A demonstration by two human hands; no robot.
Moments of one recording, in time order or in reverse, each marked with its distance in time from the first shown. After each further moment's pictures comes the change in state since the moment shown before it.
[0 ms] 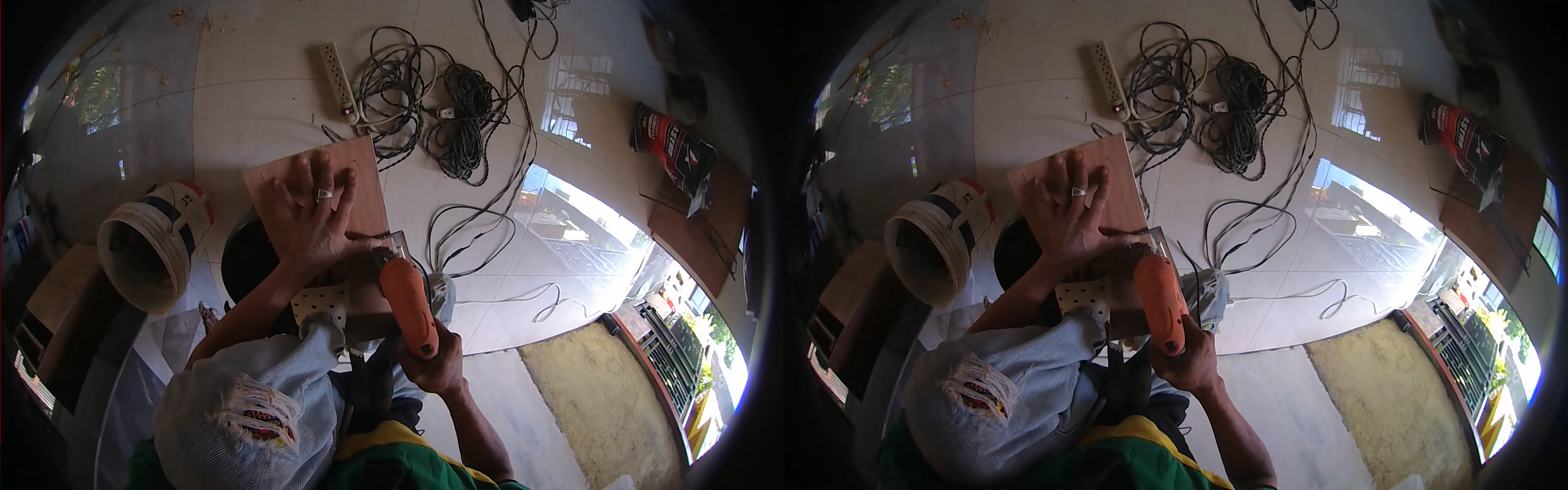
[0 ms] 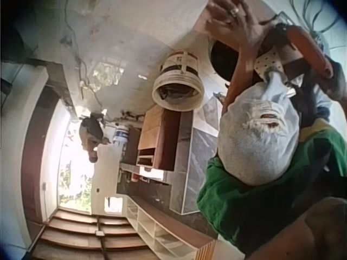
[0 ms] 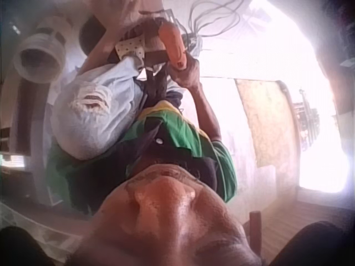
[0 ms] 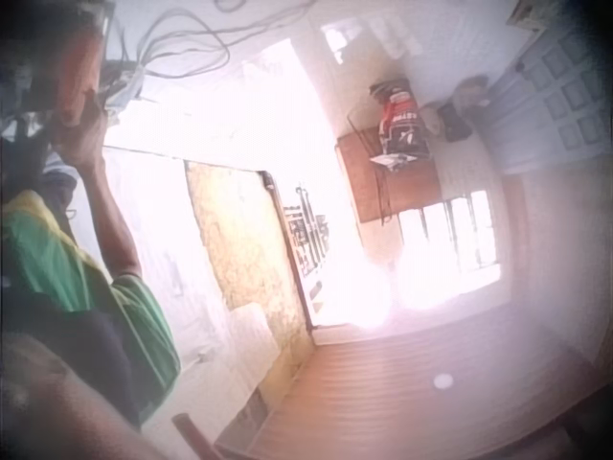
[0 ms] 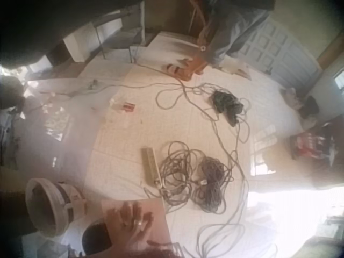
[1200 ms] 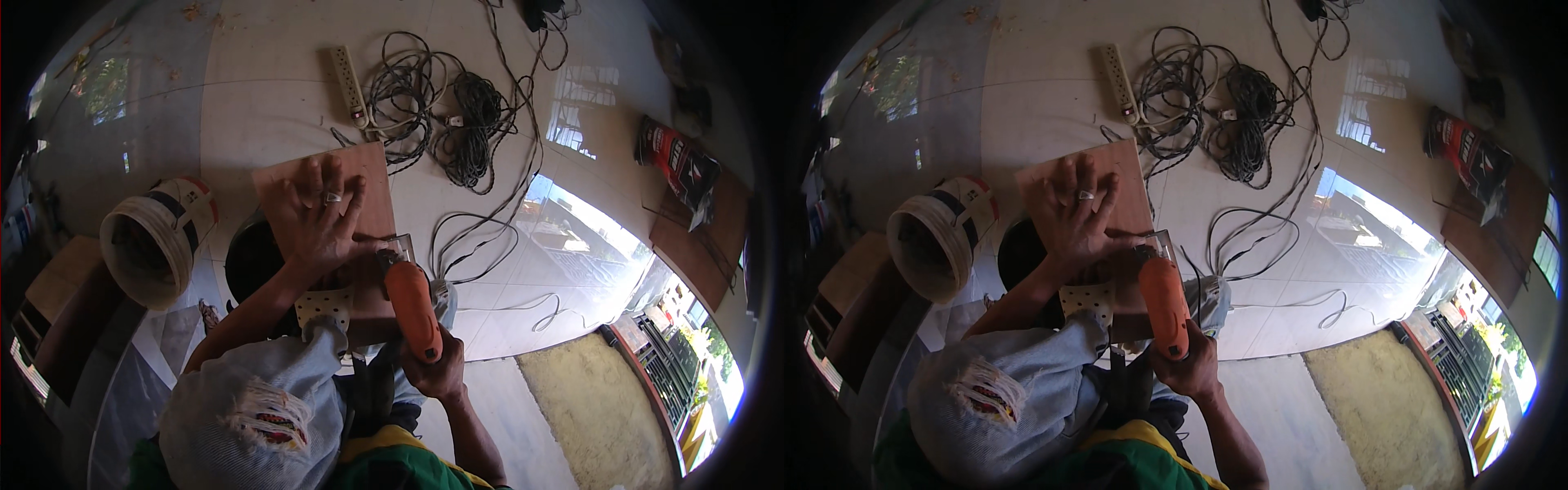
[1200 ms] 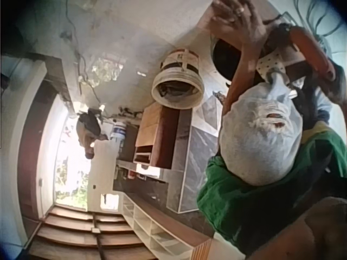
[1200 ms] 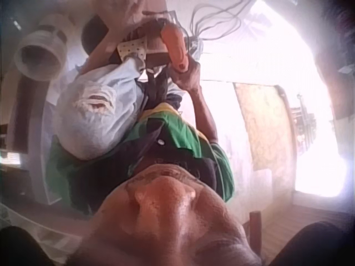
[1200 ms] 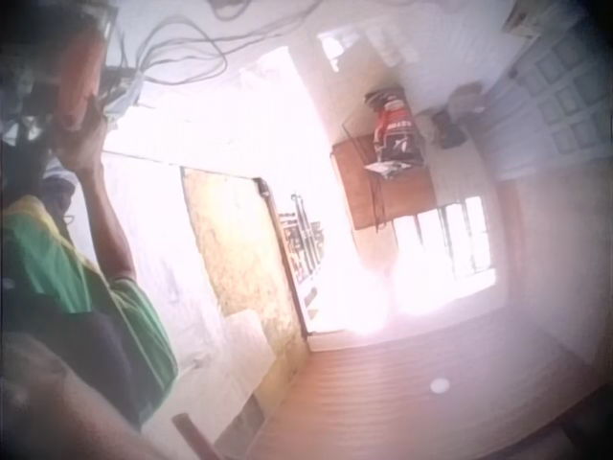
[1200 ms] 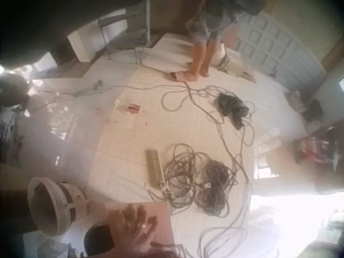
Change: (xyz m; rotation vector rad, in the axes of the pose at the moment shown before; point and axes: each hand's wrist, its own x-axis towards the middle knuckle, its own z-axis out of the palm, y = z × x) left_hand 0.000 -0.001 0.001 0.115 0.035 -0.015; right_hand 0.004 -0.004 0.002 -0.027 0.032 -0.031
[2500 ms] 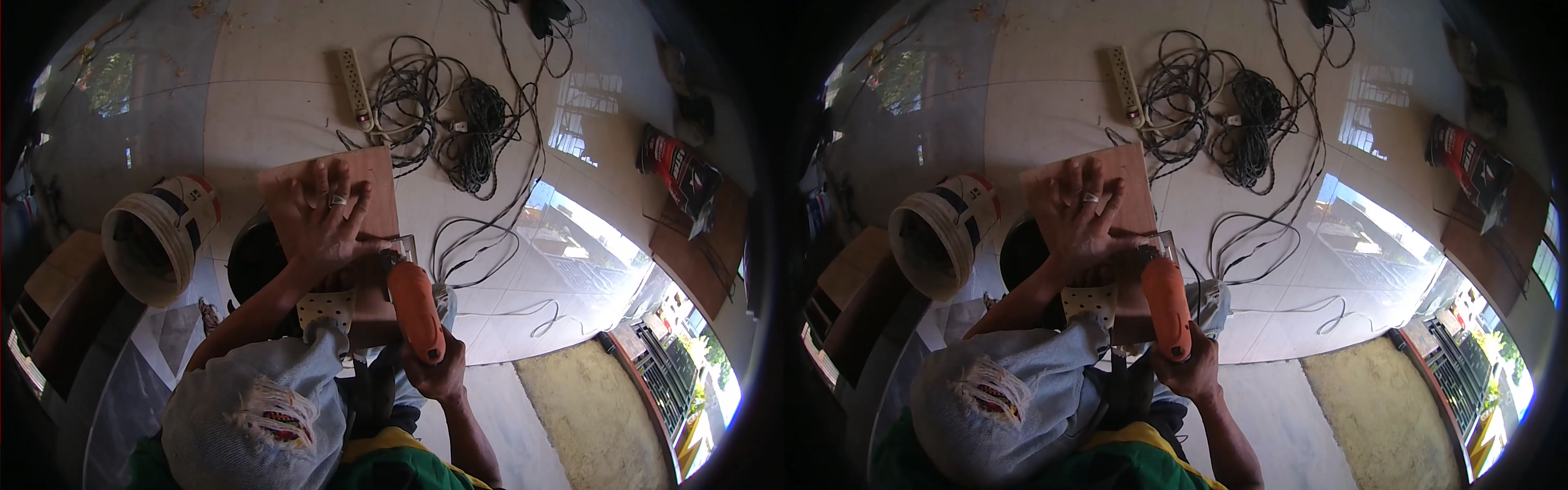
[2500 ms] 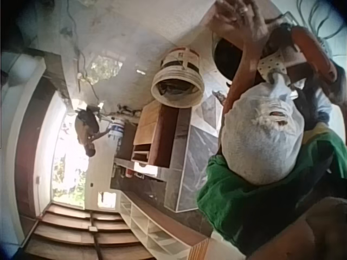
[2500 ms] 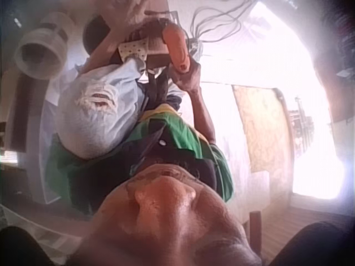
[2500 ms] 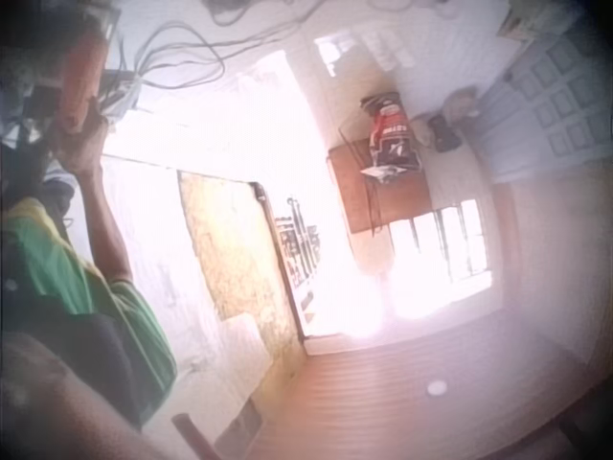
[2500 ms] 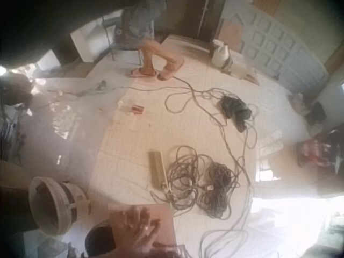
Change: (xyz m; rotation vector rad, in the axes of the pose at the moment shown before) left_hand -0.003 -0.003 0.007 -0.085 0.074 0.009; right_hand 0.005 -0.004 0.000 0.040 0.006 0.048
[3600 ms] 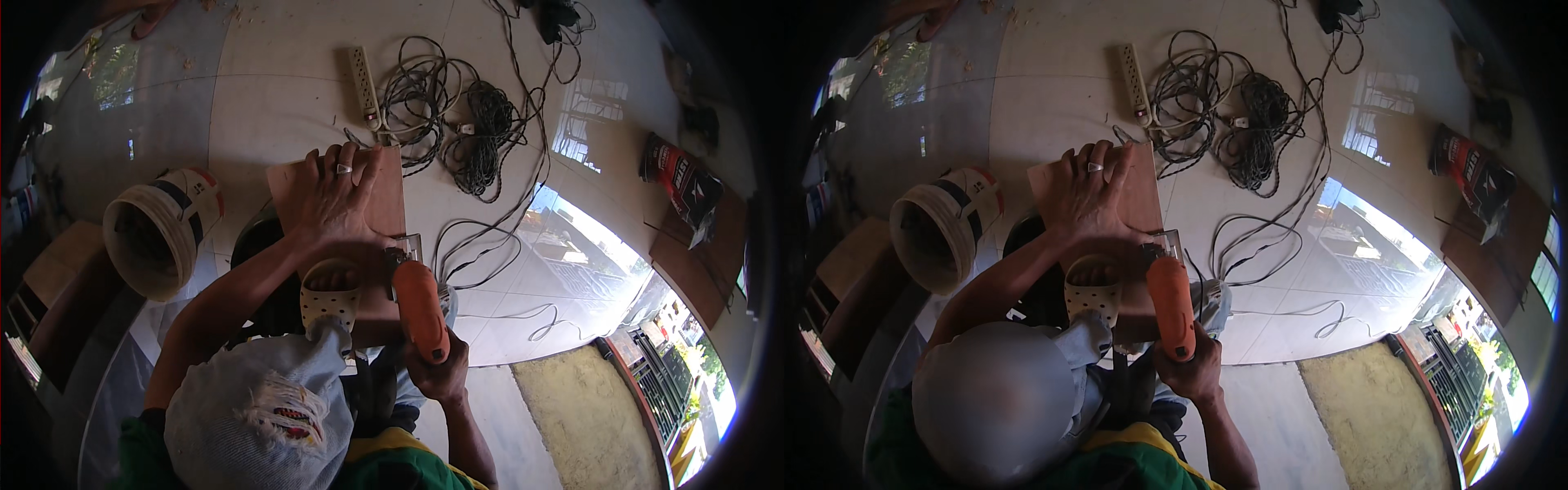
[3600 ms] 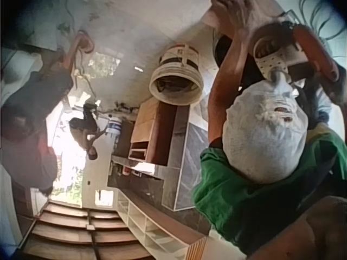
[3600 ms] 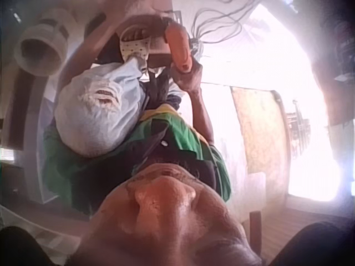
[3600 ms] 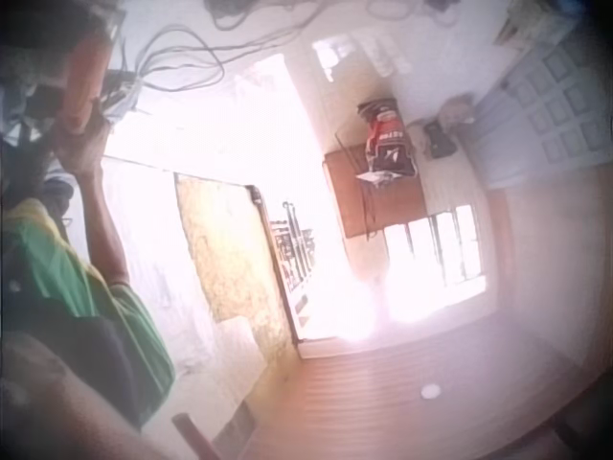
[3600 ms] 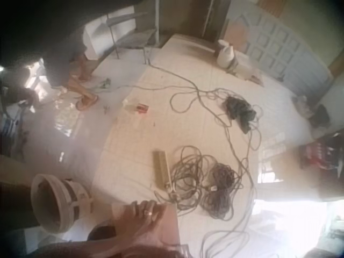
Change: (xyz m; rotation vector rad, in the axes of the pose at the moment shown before) left_hand 0.051 -0.017 -0.021 -0.194 -0.285 -0.049; right_hand 0.004 -0.008 0.002 -0.034 0.029 -0.063
